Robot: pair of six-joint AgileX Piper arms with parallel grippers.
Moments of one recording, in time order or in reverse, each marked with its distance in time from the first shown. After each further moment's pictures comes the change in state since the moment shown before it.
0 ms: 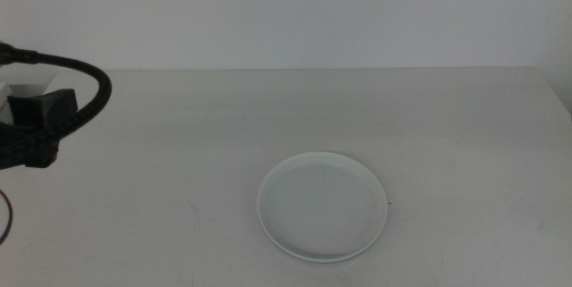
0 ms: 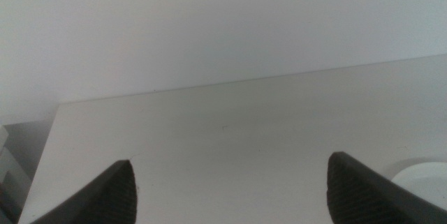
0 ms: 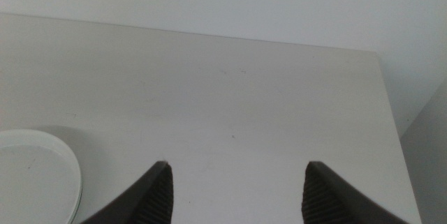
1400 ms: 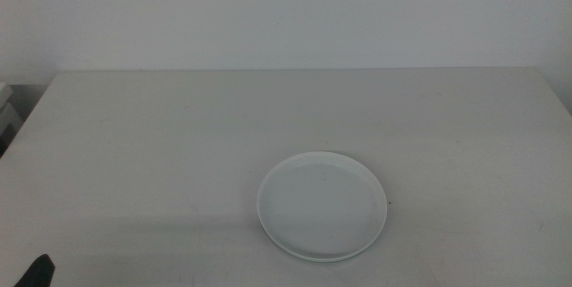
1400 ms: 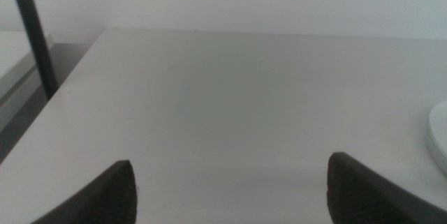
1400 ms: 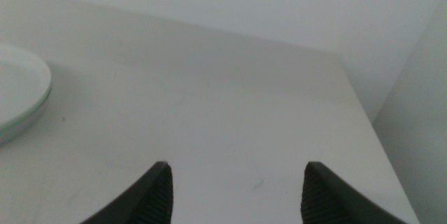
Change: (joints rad) left arm 0.139 -0.743 0.647 -0.087 -0.014 0.000; right arm 0.000 -0.848 0.715 -0.119 -0.134 -0.002
